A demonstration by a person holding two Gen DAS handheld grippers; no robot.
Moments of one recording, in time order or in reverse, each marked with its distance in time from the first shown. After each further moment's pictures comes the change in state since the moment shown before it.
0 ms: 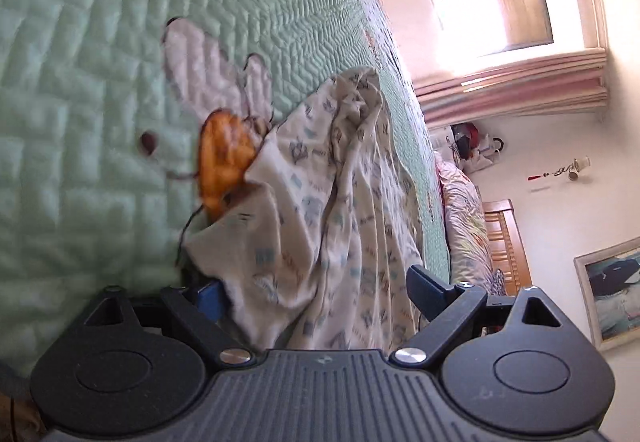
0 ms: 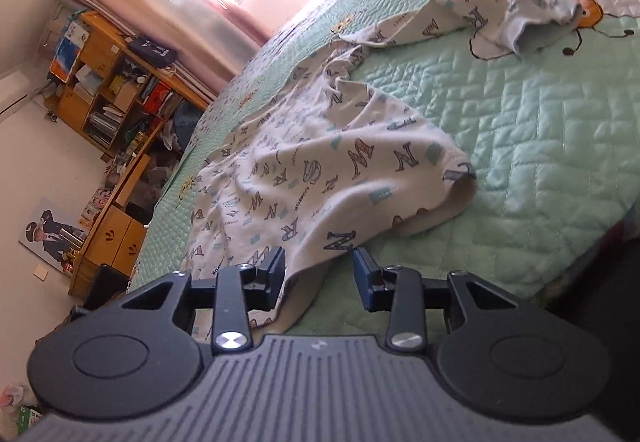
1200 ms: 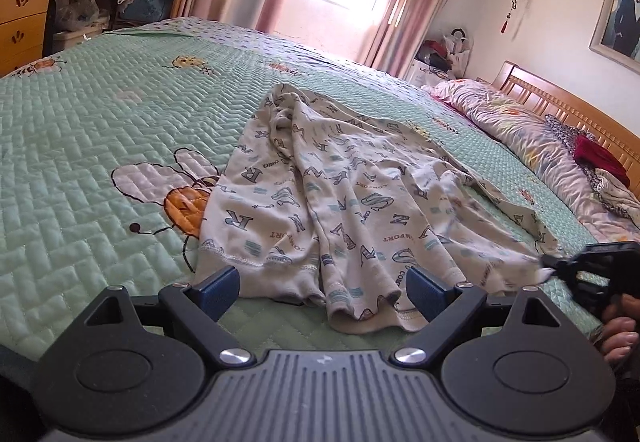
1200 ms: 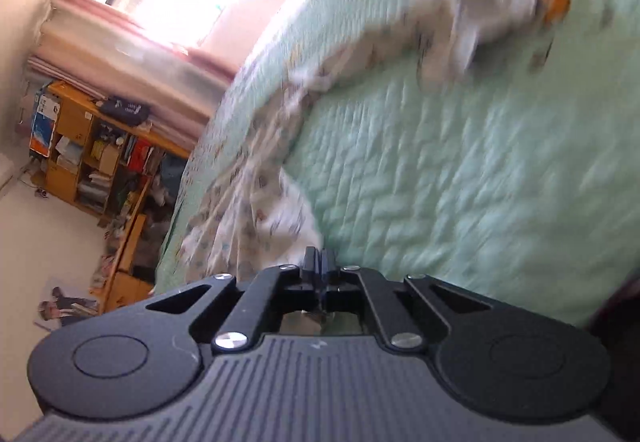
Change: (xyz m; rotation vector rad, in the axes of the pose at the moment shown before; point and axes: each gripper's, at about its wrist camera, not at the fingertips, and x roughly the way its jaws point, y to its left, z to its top) left arm -0.057 -0.052 -0.092 0.768 -0.102 0.194; right arm -0.002 -0.047 0.051 0.176 -0.112 -0.024
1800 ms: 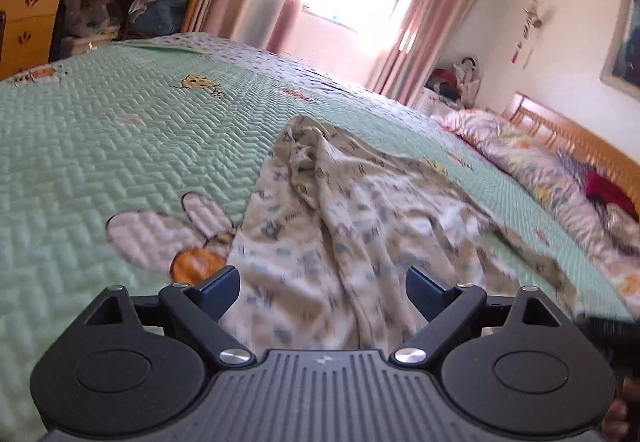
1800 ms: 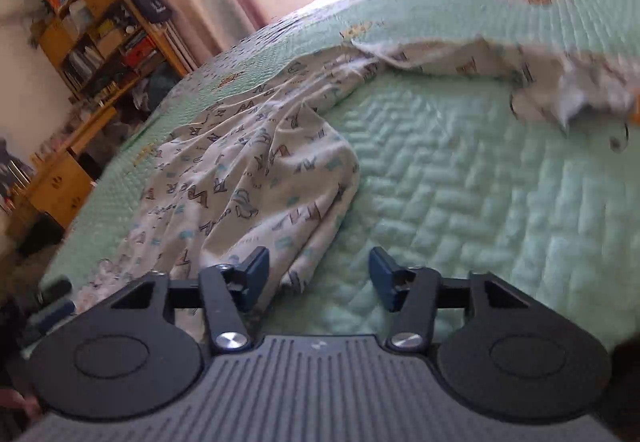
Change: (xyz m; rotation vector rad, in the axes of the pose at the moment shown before) left arm 0.031 0.020 0.020 0.000 -0.056 0.018; right arm 0.040 0.041 -0.055 -0.329 0.111 -0.074
